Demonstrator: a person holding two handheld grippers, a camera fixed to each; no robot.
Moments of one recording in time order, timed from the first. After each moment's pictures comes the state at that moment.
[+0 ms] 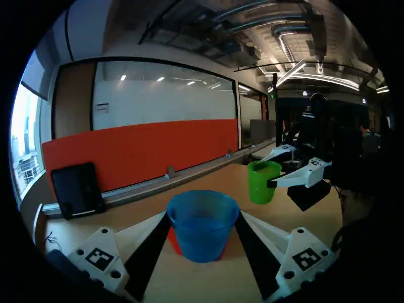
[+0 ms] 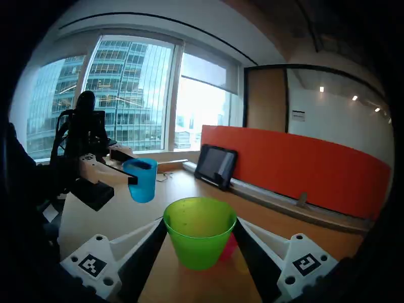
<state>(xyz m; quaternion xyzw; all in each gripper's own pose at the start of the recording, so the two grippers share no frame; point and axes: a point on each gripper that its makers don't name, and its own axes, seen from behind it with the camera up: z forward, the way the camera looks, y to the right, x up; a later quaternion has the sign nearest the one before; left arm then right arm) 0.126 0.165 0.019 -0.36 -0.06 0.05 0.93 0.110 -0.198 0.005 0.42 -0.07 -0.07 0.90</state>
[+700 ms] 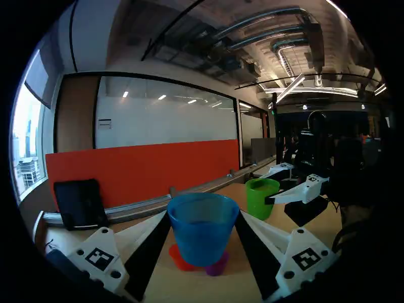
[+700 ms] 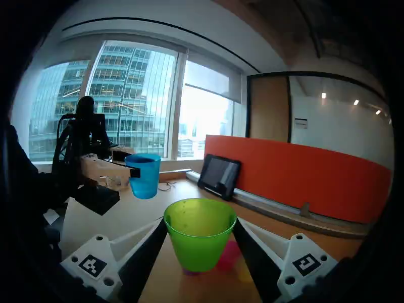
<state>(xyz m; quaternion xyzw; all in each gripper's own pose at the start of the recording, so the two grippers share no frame) 0.166 0.163 0.016 -0.36 0.00 0.03 0.93 0.129 -0.215 0.003 0.43 -0.04 -0.06 0.90</state>
